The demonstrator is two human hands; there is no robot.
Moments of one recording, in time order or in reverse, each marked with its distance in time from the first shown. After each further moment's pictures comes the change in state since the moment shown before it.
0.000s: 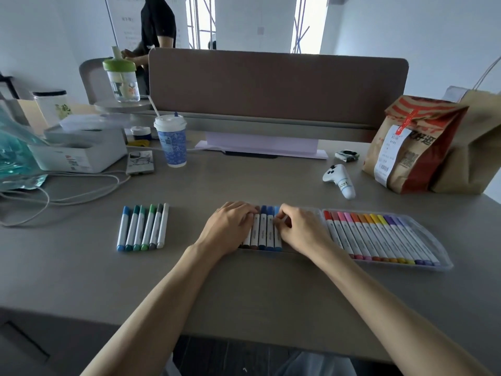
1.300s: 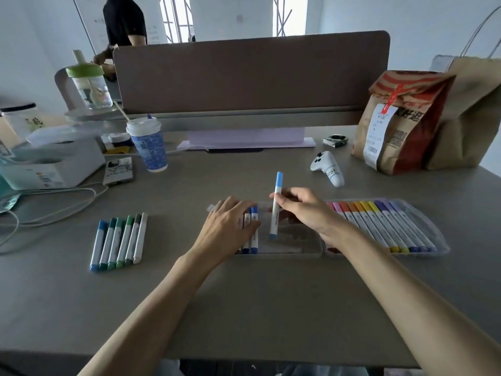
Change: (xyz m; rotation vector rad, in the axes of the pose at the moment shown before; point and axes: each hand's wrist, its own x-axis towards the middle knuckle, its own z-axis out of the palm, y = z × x) left_hand 0.008 0.030 0.006 0.005 -0.070 -0.016; right_hand 0.009 0.026 -0.036 0.828 -0.165 0.288
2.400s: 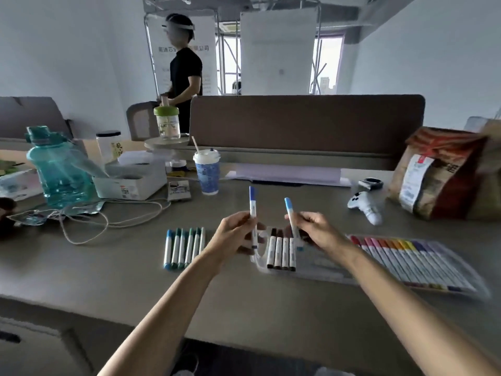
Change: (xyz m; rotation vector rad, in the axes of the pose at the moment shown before) left_hand -0.038 -0.019 -0.090 -0.940 0.032 -0.422; right_hand 0.007 -0.039 0.061 0.093 -0.062 -0.036
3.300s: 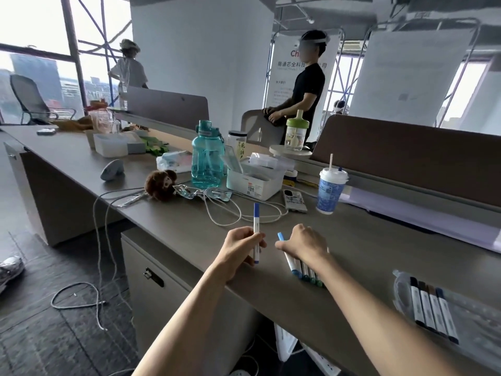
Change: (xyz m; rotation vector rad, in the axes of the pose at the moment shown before) left_hand -0.078 -0.036 -0.219 -0.062 0.472 -0.041; right_hand 0.074 -0.056 0.292 -1.112 -0.056 -0.112
